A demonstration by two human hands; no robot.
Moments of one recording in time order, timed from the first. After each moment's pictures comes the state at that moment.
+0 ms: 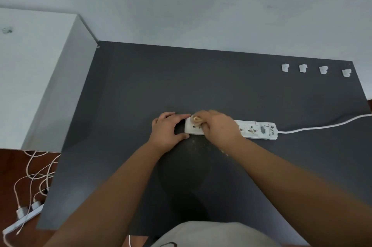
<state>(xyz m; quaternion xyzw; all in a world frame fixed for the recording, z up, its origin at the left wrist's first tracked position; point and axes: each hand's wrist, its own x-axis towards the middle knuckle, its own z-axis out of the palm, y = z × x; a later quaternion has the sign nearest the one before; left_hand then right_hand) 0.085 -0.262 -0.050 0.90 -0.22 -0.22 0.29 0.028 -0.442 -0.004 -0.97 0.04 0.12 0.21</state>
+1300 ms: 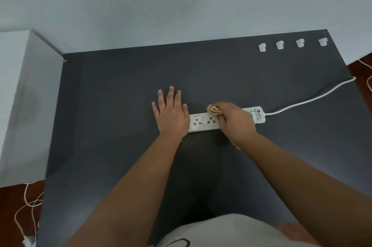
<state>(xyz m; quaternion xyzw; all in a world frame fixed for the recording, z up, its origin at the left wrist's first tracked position) 0.092 -0.350 -0.062 0.97 -0.18 -0.11 0.12 -0.013 -0.503 -0.019 -0.95 0.20 0.03 0.24</state>
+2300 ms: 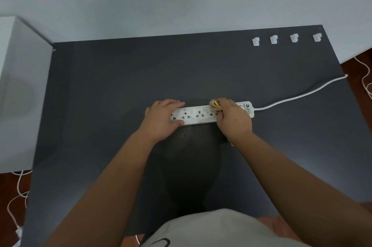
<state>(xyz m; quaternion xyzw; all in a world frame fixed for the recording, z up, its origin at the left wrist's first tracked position) 0.085 -0.320 -0.031 0.90 -0.31 -0.24 0.19 -0.031 -0.515 -0.032 -0.94 0.25 0.01 0.22</state>
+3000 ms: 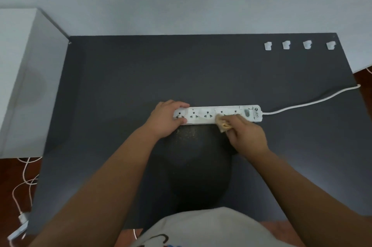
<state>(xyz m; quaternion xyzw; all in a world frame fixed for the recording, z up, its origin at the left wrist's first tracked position) 0.089 -0.308 -0.031 0.88 -0.24 -0.30 0.27 -0.072 -0.513 -0.026 -0.97 0.10 -0.07 0.19</state>
